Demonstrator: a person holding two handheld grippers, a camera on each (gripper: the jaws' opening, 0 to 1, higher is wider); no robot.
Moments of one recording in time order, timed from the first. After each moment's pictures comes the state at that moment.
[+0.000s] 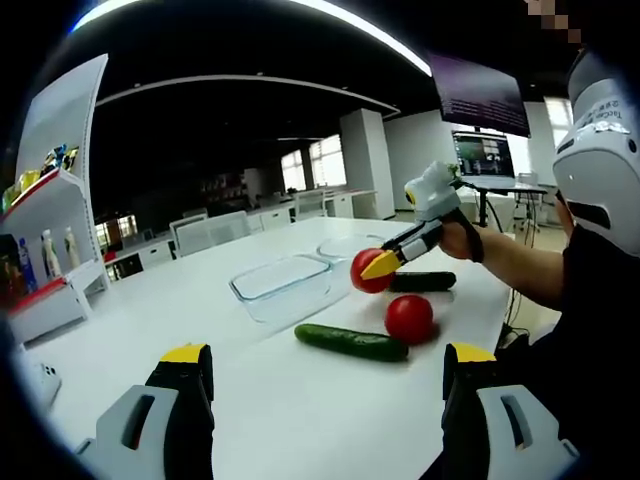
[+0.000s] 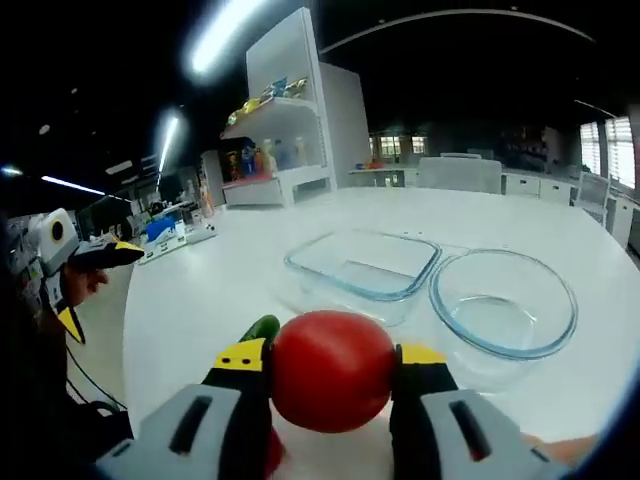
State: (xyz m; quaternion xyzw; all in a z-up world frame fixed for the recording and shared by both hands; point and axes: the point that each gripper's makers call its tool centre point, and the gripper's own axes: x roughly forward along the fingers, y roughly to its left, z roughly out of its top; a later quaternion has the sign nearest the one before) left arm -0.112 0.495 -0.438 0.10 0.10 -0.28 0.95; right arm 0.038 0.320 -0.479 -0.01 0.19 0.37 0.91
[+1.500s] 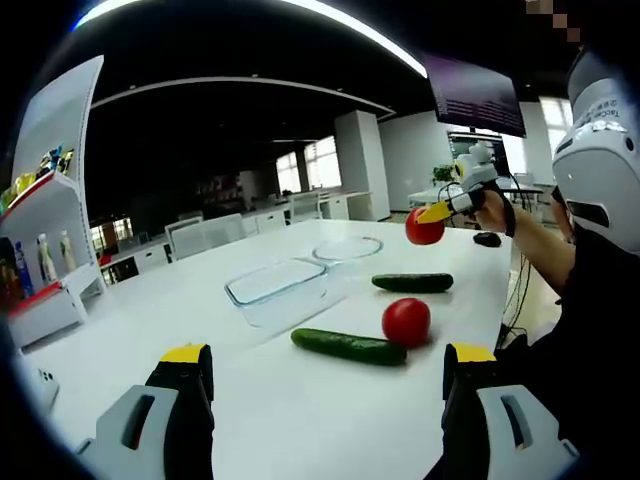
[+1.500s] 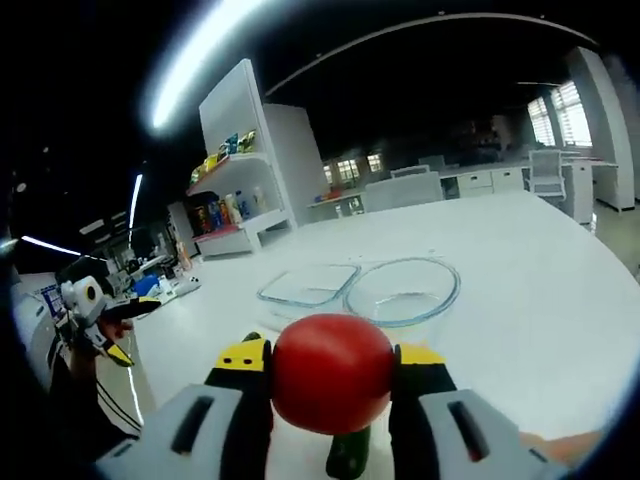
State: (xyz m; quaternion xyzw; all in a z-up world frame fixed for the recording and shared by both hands) left arm -0.108 0.490 -0.436 0.10 0.10 -0.30 0.94; right arm 0.002 0.199 -0.430 0.09 0.17 0.29 0.94
